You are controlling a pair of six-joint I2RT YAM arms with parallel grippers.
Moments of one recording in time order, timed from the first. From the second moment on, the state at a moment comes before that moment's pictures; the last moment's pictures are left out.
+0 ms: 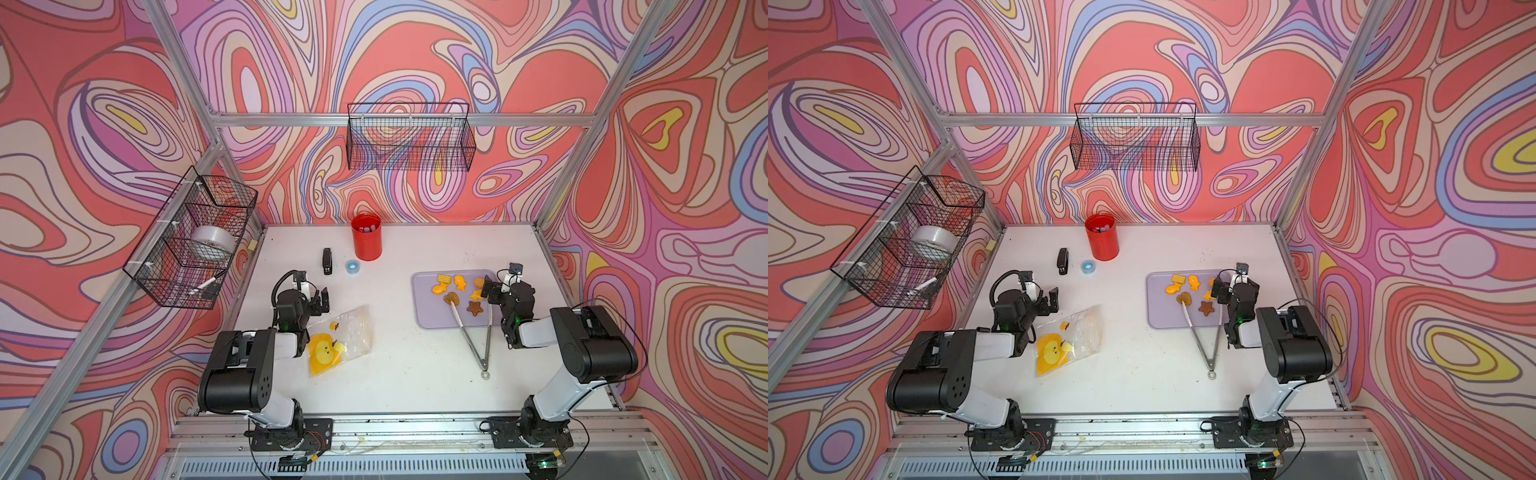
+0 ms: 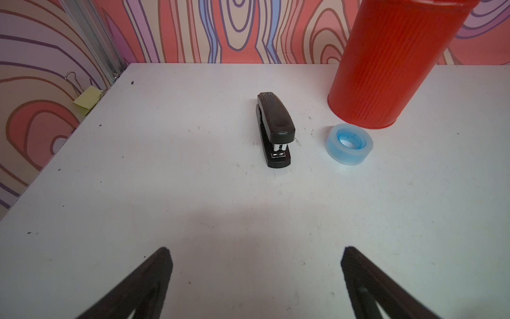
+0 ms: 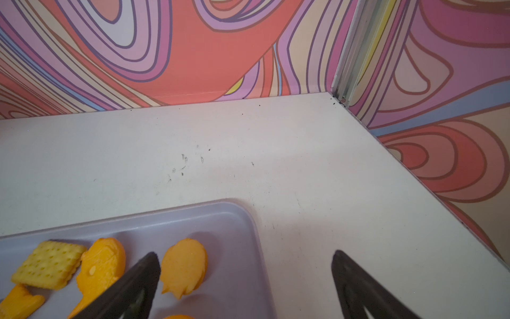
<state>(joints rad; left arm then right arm) 0.03 1.53 0.39 0.75 0.06 -0.02 0.02 1.71 0.46 0.96 0.16 0.04</state>
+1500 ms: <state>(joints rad) -0.74 1.50 1.25 -0.98 -0.15 -0.67 0.15 1.14 0.67 -0.10 0.25 0.32</state>
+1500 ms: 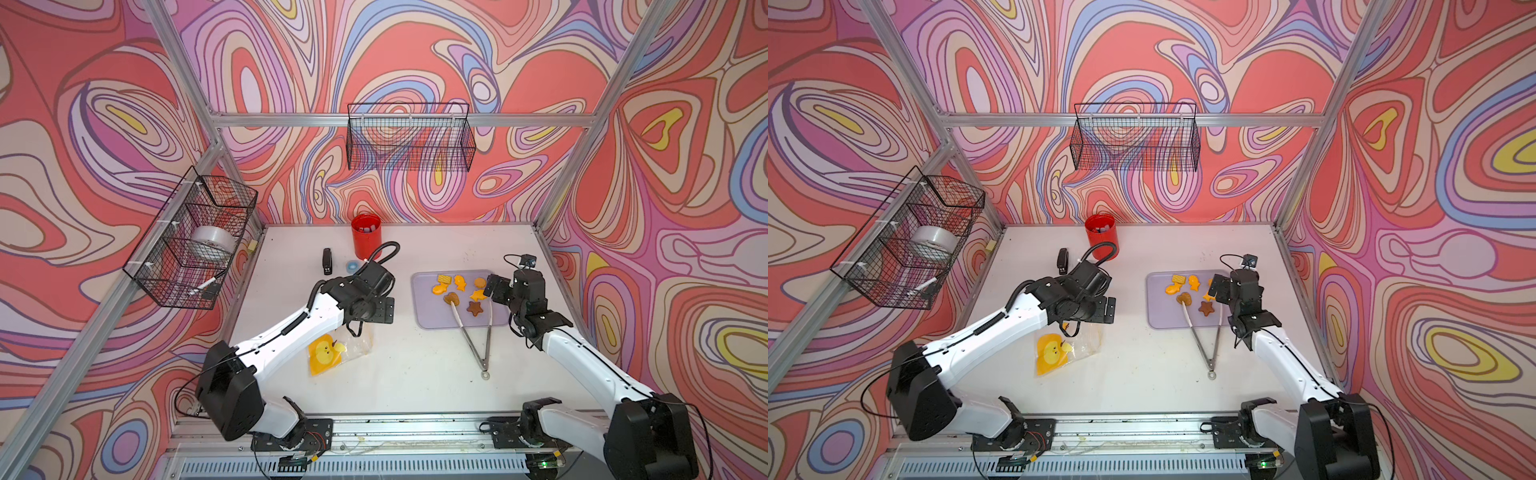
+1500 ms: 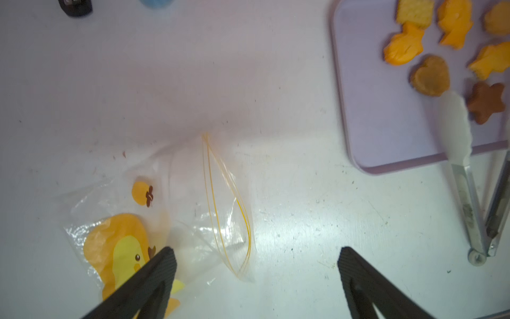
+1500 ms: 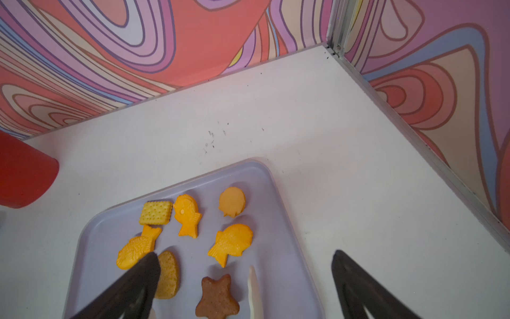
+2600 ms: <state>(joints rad) -0.66 1.83 1.33 -1.16 -0.21 -0.79 0.24 1.18 0.71 -0.22 0.22 0.33</state>
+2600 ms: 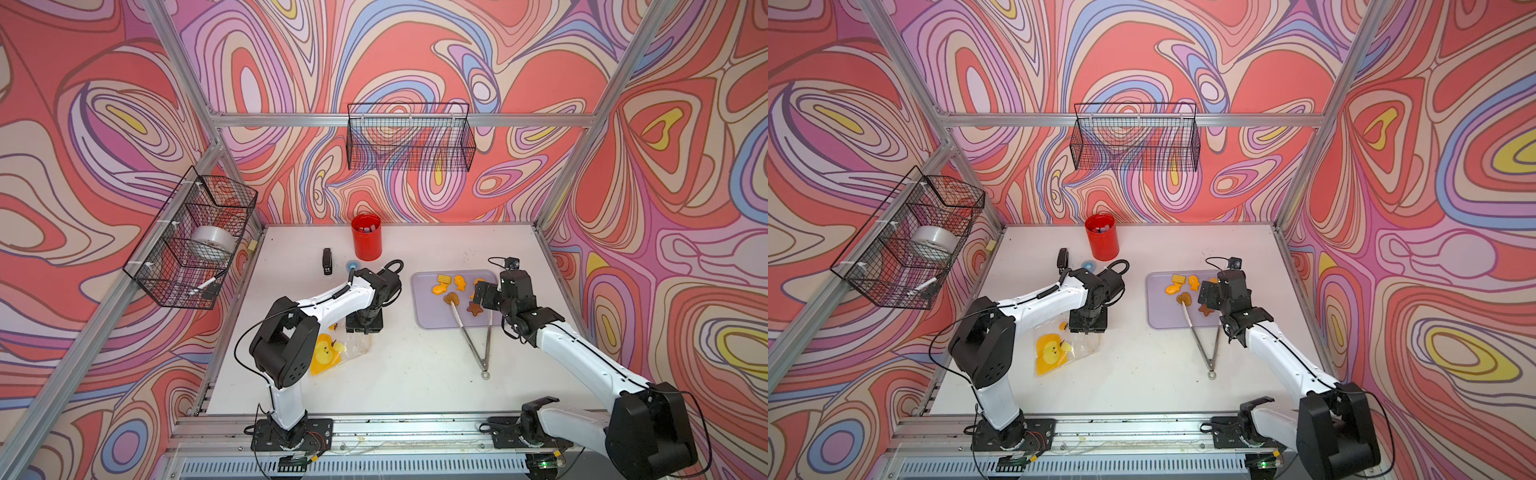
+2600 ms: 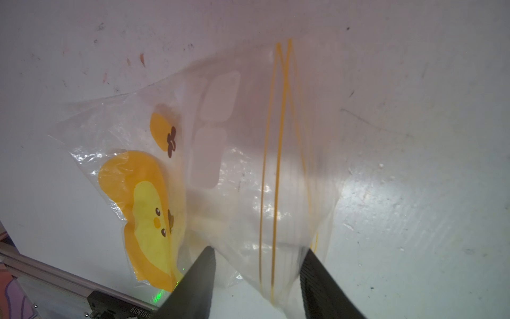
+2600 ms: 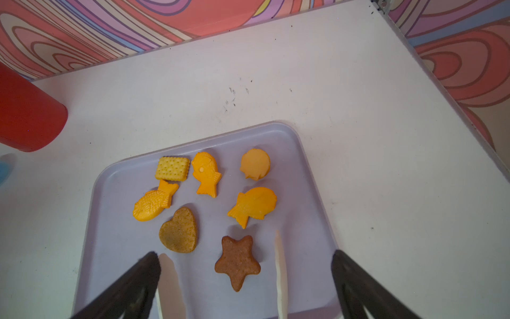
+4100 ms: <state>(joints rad) -0.55 1.74 1.36 -1.05 0.06 -0.51 0.43 1.45 0.72 -0.62 0.17 0.69</state>
